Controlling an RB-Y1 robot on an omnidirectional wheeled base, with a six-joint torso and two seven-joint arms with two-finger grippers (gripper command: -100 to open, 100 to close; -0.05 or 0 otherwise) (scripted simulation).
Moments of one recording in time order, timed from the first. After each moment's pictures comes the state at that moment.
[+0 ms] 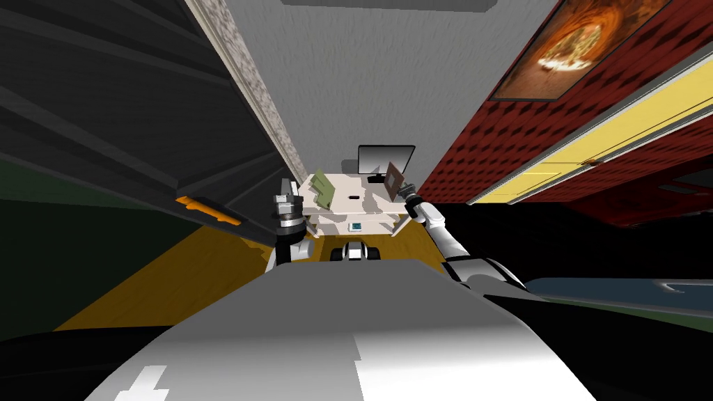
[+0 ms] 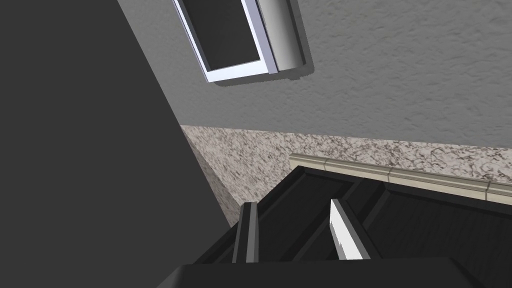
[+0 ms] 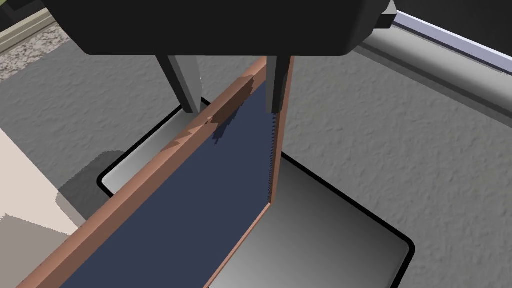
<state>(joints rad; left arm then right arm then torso) 0.45 -0.03 -0.07 -2.24 -0.11 -0.53 -0.13 -0.20 -0.62 0.08 -1.39 1.14 0.01 0.47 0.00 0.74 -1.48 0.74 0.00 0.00</state>
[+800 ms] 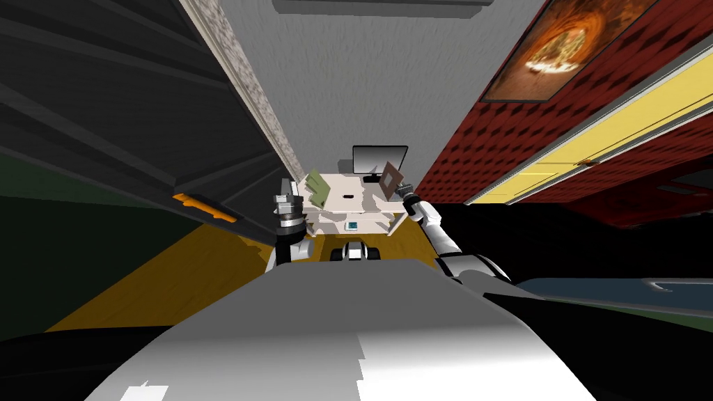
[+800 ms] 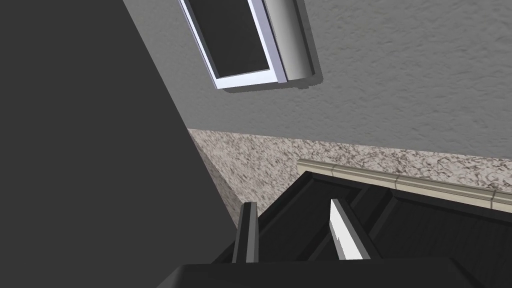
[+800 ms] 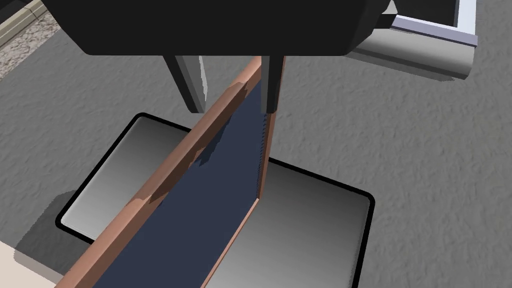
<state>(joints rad) 0.45 -0.03 -0.07 -2.24 -0.11 -0.53 -0.13 -0.24 -0.56 0.05 -1.34 1.00 -0.01 0.38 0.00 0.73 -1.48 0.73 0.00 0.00</state>
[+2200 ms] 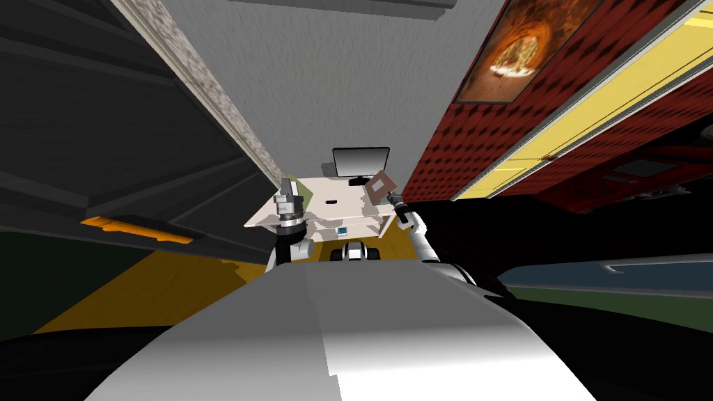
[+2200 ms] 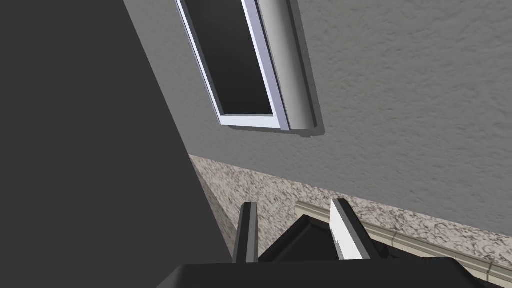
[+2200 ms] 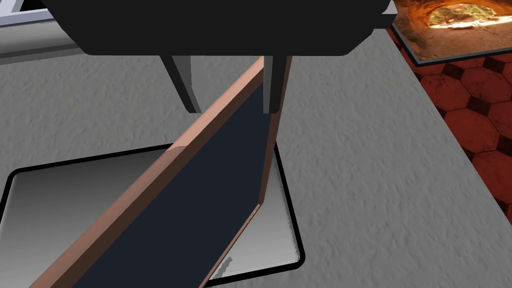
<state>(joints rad) 0.45 -0.03 -0.07 -2.24 -0.11 -0.53 -0.13 -0.18 -0.29 -0.09 -1.26 0.79 -0.22 0.33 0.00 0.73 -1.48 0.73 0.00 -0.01</state>
